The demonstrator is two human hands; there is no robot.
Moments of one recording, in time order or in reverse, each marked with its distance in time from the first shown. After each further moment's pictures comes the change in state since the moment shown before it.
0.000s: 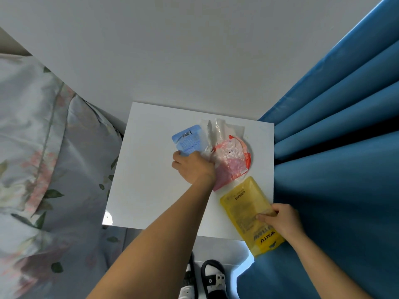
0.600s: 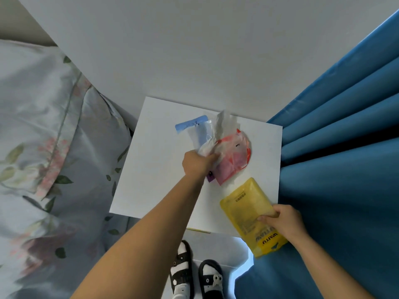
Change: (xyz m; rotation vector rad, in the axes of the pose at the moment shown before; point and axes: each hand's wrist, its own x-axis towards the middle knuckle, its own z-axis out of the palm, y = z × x) left_hand 0.003 -0.026 -0.034 -0.670 -0.304 -0.104; right_hand -0.003 -0.001 0.003 -0.118 -0.017 -0.080
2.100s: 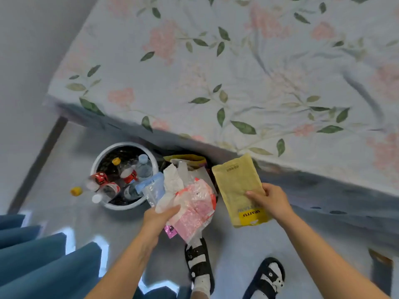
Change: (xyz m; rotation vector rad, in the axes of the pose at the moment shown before) left_hand -0.578 -0.828 -0.339 -1.585 0.999 -0.530; right_hand -0.552 -0.026 0.633 -0.968 -0.872 -0.983
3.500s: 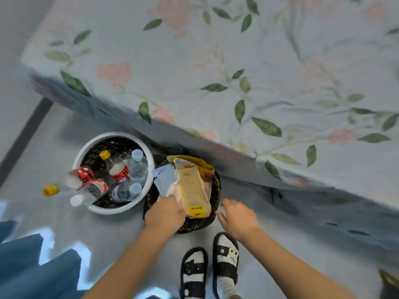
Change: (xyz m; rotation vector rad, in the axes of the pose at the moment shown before) left_hand 0.076 0.010 0.038 1.343 0.095 0.222; right_hand 0.069 0.020 0.127 -0.851 -0.162 -0.324
